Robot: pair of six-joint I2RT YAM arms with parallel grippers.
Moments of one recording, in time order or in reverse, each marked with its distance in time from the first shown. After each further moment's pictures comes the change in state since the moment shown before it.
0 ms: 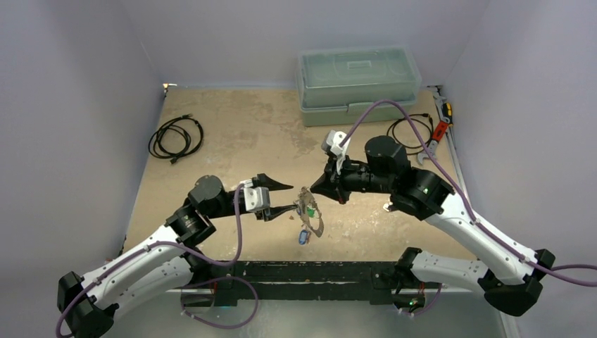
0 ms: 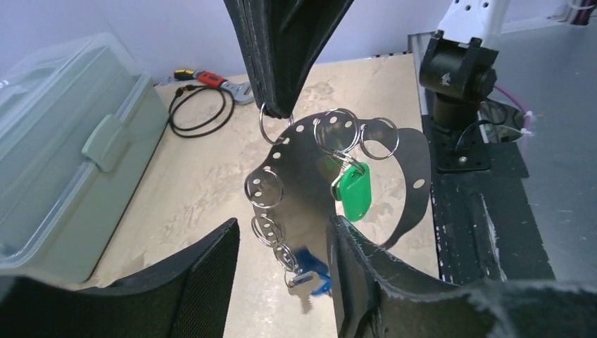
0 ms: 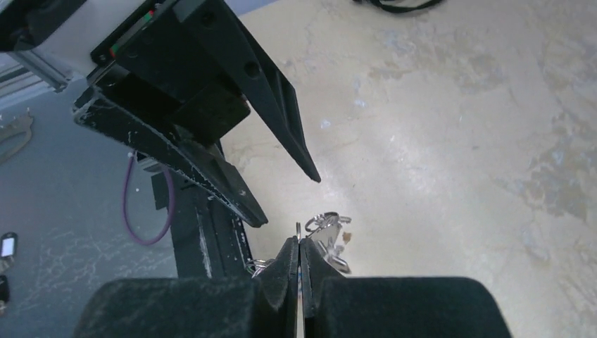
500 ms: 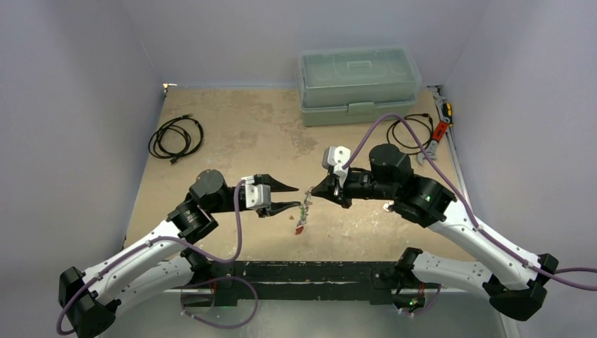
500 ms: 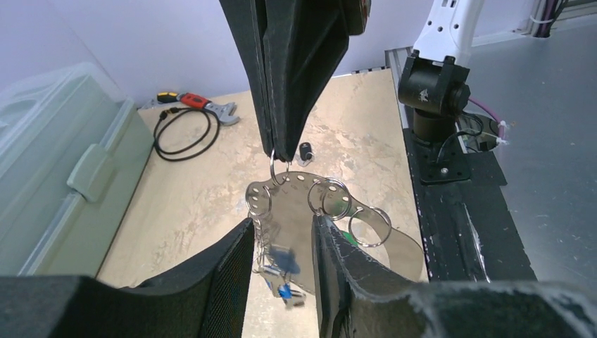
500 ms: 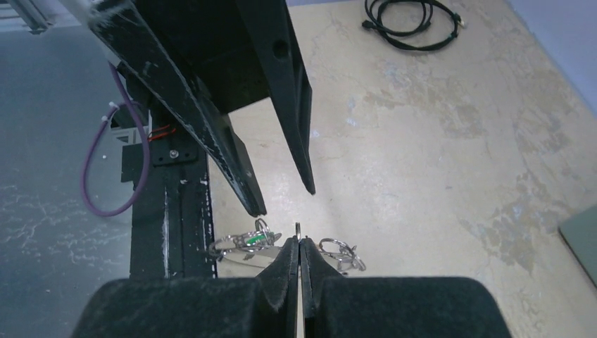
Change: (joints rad) left arm 0.000 0.051 0.066 0.014 0.088 -0.021; right arm 0.026 -0.071 -0.093 0.080 -0.038 -0.232
